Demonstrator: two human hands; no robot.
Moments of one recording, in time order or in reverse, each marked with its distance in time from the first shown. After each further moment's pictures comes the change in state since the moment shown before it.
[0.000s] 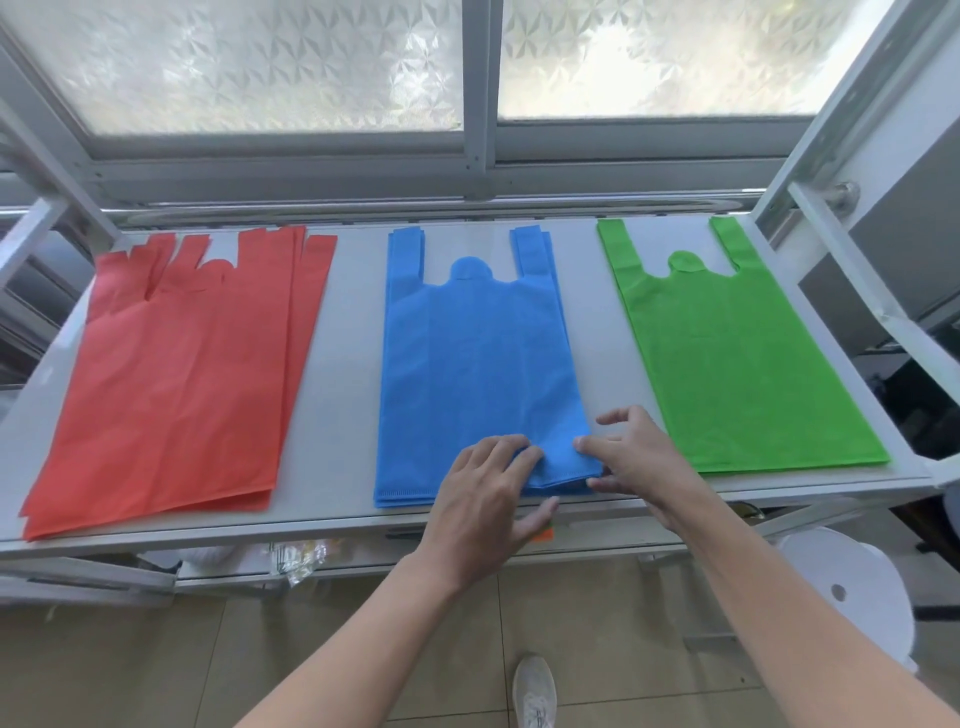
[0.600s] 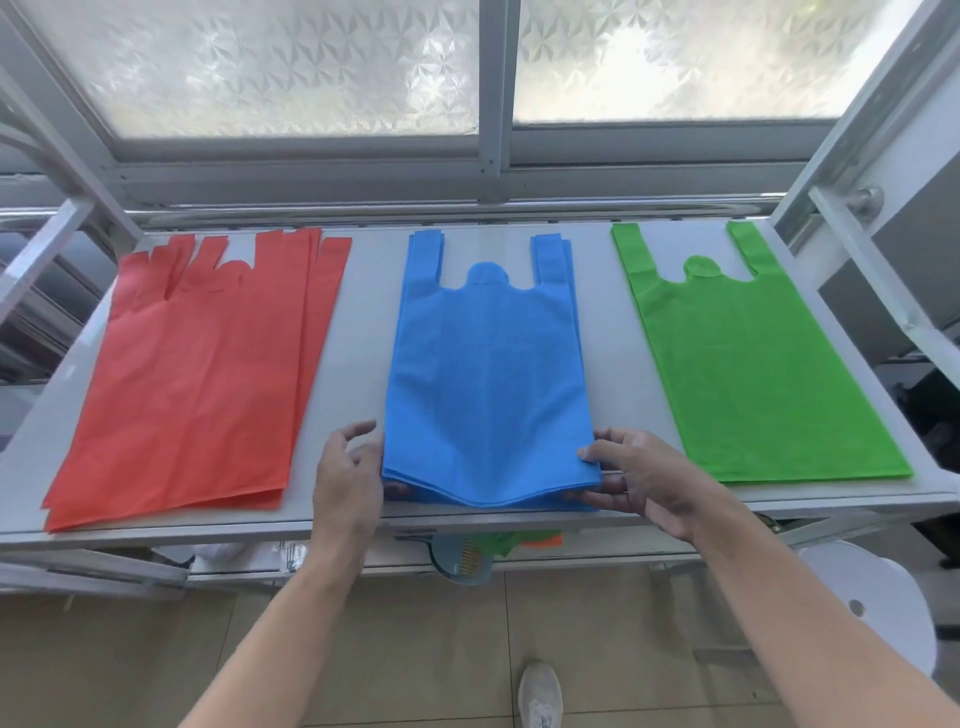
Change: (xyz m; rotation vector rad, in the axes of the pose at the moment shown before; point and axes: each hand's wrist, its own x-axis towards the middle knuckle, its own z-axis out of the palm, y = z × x) left_hand -0.029 -0.070 -0.070 -0.899 0.347 -1.048; right_hand -0.011 -0.007 -0.001 0.222 -0.312 0.119
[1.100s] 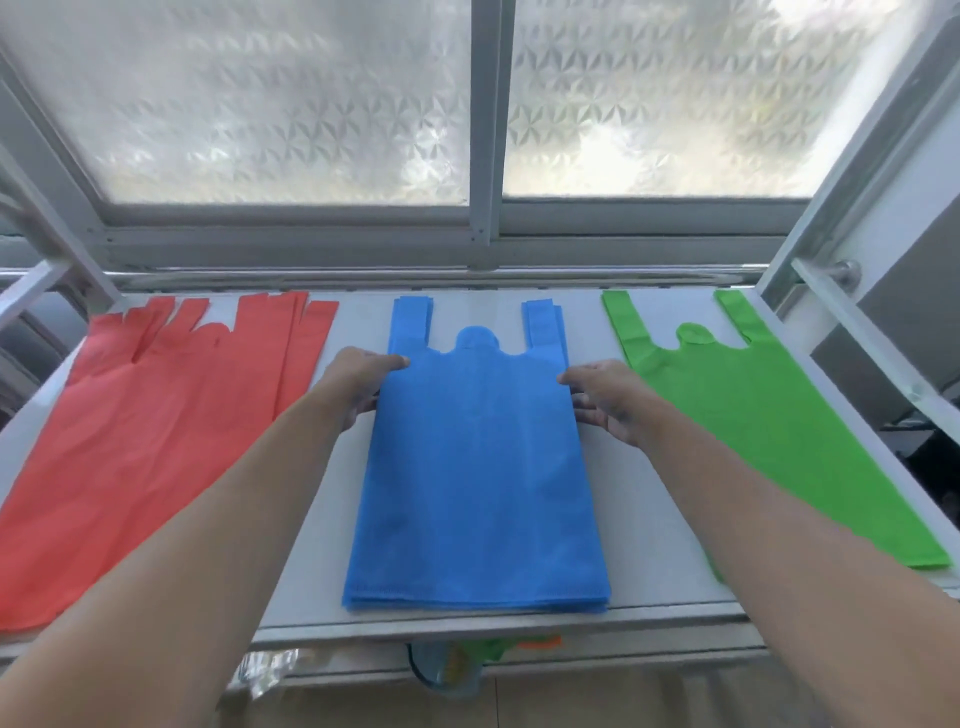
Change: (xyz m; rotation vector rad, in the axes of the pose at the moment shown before) left_hand 0.189 0.105 0.055 0.158 -0.257 -0.052; right_hand 0.134 -0.115 -0.011 -0.148 0.196 -0.250
